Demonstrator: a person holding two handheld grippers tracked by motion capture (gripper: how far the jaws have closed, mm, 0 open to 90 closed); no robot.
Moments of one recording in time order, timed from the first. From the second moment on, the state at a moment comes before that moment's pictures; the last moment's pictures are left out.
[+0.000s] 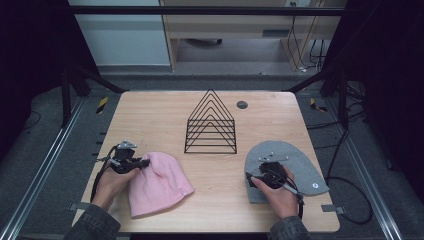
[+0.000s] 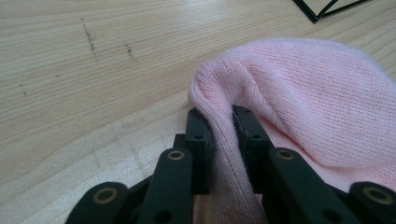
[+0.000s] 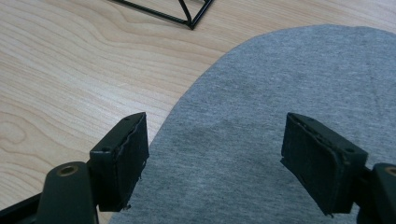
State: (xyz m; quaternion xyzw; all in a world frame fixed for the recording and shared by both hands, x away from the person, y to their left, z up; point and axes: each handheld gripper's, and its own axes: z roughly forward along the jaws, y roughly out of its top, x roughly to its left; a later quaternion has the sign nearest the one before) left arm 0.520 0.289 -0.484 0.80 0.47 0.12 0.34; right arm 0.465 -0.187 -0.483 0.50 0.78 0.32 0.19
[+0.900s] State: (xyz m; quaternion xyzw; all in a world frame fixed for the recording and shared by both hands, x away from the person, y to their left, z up) left arm 0.475 0.251 -0.400 0.82 0.34 0.23 0.40; right arm 0.458 -0.186 -0.469 0.48 0.77 0.35 0.23
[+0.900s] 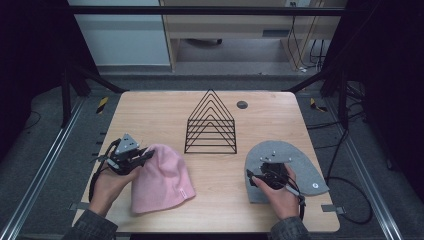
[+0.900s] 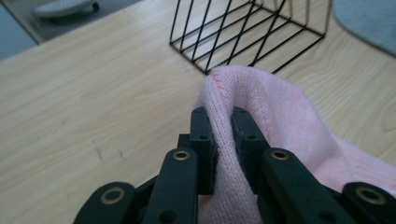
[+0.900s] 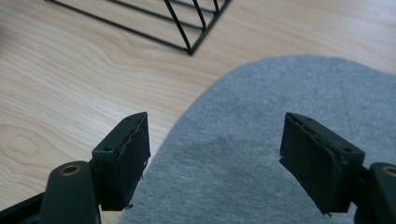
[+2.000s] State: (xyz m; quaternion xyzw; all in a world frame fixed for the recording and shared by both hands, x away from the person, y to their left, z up) left arm 0.481 0.228 -0.298 0.82 0.25 0.26 0.44; right arm 0.454 -0.119 -0.413 0.36 0.81 0.40 0.24
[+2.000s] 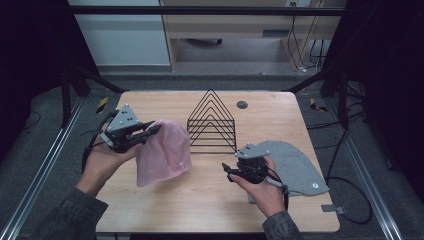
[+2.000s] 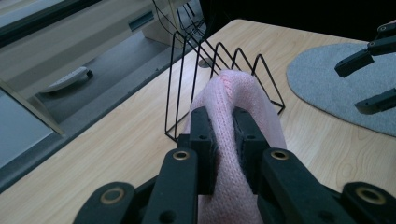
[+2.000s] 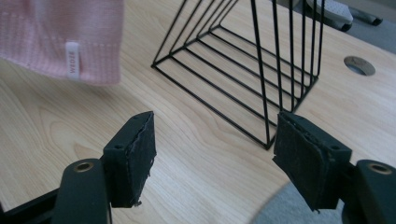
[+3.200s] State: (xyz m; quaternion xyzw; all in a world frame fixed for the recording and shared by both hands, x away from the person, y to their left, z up) left arm 0.485 0.215 -0.240 0.82 0.21 0.25 0.47; right arm 0.487 -0.045 -0.381 0.26 0.84 0.44 0.17
